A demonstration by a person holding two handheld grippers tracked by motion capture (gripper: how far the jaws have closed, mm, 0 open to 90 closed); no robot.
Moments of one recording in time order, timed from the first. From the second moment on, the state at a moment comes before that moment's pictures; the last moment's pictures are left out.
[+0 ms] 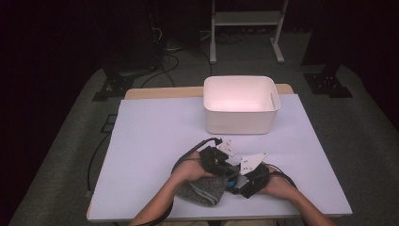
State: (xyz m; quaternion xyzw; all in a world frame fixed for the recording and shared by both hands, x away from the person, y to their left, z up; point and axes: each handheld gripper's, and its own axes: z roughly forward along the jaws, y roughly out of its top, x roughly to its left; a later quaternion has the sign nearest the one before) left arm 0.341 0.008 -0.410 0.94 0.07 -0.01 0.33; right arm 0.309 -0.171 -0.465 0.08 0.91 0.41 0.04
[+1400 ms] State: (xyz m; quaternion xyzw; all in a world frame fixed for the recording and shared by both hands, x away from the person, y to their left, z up) left arm 0.342 0.104 -0.411 0.93 0.16 -0.01 0.32; right arm 0.310 -0.171 -0.465 0.07 0.91 0.41 0.05
